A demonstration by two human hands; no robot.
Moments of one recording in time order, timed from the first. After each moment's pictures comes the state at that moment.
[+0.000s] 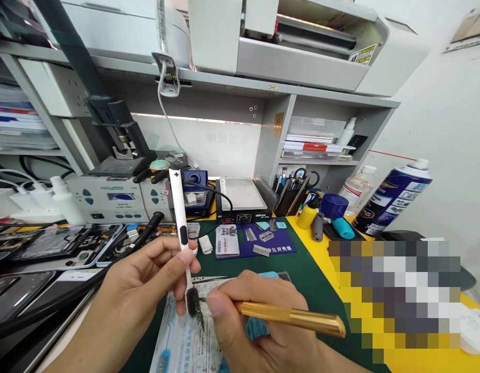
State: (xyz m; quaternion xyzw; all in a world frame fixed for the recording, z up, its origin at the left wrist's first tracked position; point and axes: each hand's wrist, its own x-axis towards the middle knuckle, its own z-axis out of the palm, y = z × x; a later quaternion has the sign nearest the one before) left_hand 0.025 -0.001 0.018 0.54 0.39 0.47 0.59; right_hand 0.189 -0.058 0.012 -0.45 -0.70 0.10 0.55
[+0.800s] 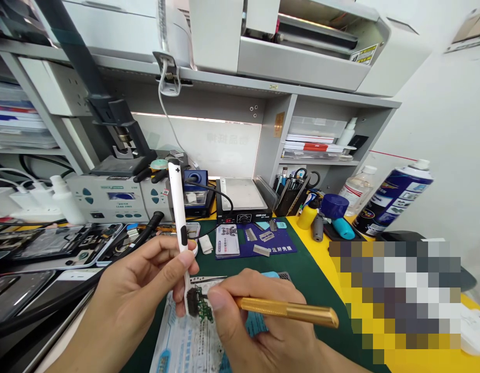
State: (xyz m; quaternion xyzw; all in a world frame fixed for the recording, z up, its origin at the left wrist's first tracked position) left_hand 0.024 -0.003 0.018 0.56 0.39 0.48 0.56; right_hand 0.191 -0.058 0.013 -0.46 -0.70 0.10 0.54
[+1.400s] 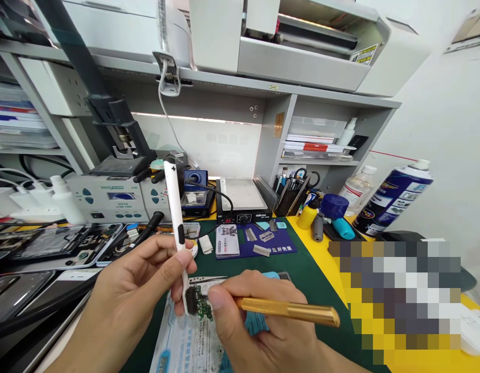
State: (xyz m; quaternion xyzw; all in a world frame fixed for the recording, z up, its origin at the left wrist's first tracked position) left_hand 0.021 0.001 0.013 0.57 0.37 0.47 0.56; right_hand 0.192 -0.058 0.011 -0.47 -0.69 0.09 0.54
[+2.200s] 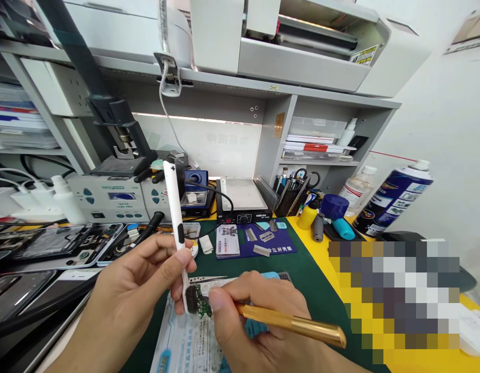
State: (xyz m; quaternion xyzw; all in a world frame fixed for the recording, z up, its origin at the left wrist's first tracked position) left_hand 0.020 0.001 0.011 0.57 0.36 0.48 0.56; right_hand 0.192 -0.062 0.007 -0.51 -0.69 0.06 0.50
